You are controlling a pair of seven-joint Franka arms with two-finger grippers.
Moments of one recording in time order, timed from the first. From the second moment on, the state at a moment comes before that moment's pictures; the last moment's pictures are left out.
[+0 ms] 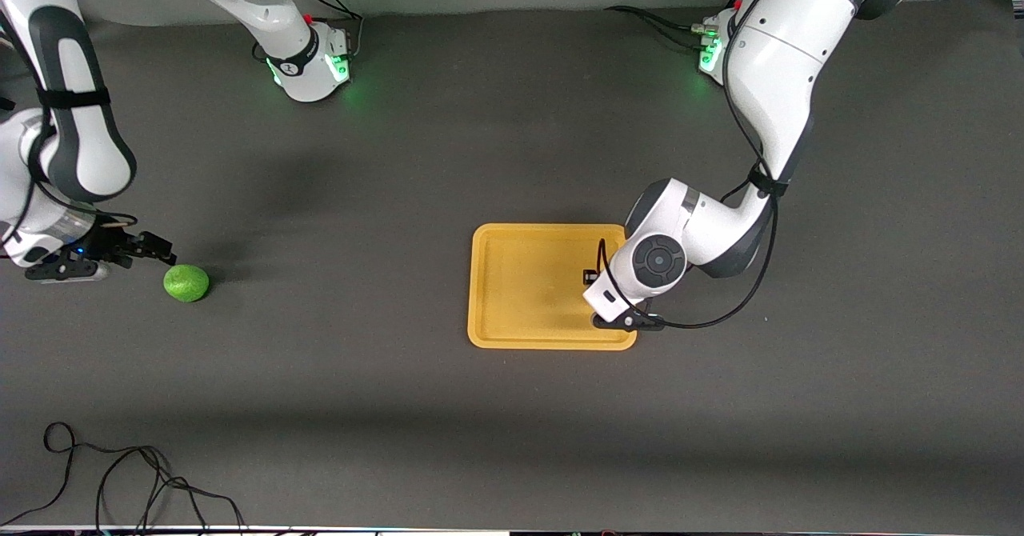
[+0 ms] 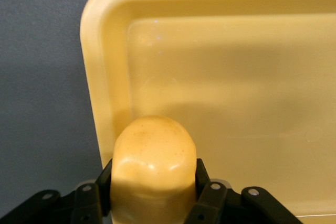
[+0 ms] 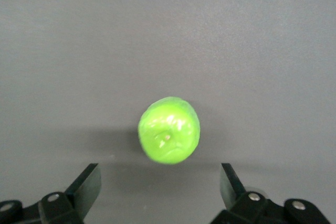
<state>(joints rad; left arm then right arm) -0.33 0.70 -0.22 -1.61 0.01 2.15 -0.48 -0.06 0.24 -0.33 -2.22 0.22 2.48 -0.55</state>
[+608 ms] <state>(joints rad) -0.33 0.71 -0.22 -1.61 0.02 2.15 -0.48 -0.03 0.41 -0.32 -2.17 0.29 2.58 -0.56</state>
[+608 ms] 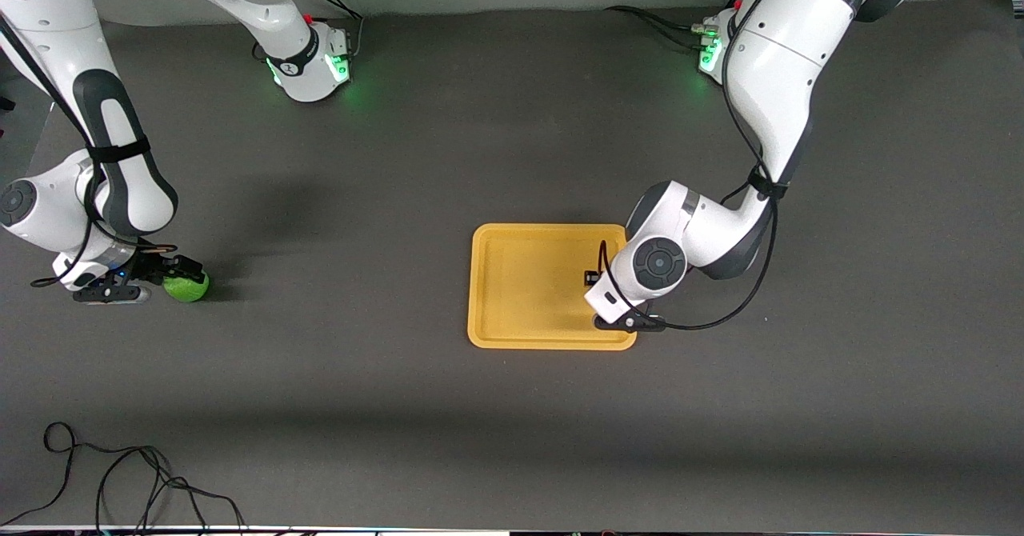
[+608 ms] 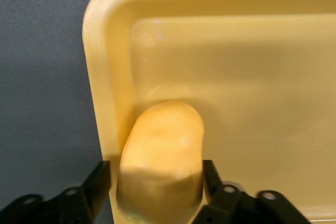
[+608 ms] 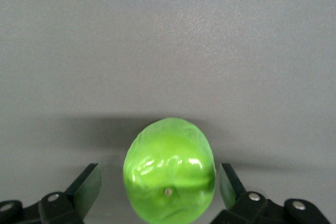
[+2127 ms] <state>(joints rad) 0.21 0.25 -0.20 -1.56 0.02 1.74 0.10 -0.03 0.35 -0.32 -1.92 0.22 2.24 -0.56</state>
